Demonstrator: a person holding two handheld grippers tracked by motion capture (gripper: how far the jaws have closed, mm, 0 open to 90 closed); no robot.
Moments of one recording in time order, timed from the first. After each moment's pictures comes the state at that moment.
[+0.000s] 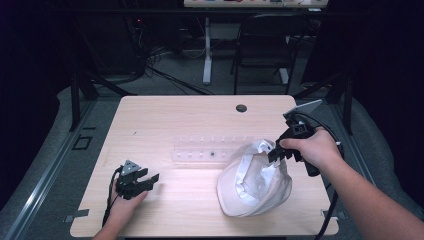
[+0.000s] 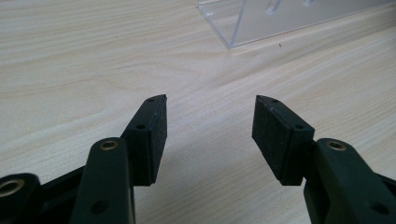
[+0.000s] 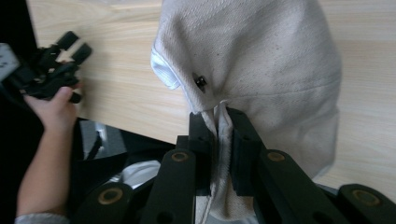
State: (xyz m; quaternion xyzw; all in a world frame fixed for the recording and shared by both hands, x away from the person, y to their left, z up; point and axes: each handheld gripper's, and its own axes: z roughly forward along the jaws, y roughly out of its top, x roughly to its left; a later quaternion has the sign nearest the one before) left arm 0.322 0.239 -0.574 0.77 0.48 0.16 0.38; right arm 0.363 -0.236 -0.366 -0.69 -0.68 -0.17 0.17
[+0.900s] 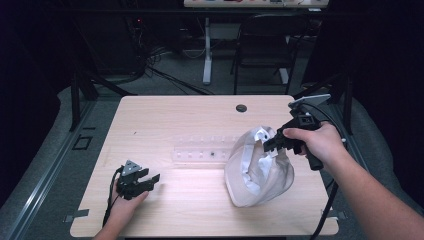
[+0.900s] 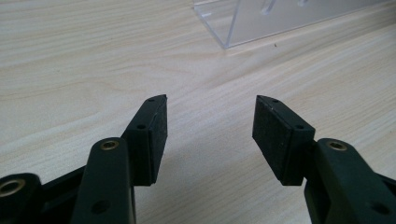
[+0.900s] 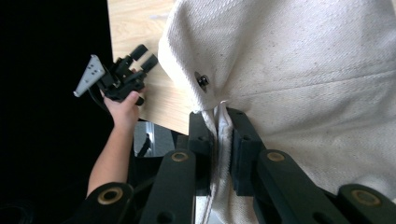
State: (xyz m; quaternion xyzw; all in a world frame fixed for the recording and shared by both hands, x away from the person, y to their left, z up) left arm 0.321 0.237 -0.573 0.77 0.48 0.16 0.38; right arm 0.363 -0.242 -0.340 -0.68 -0.65 -0.25 0.23
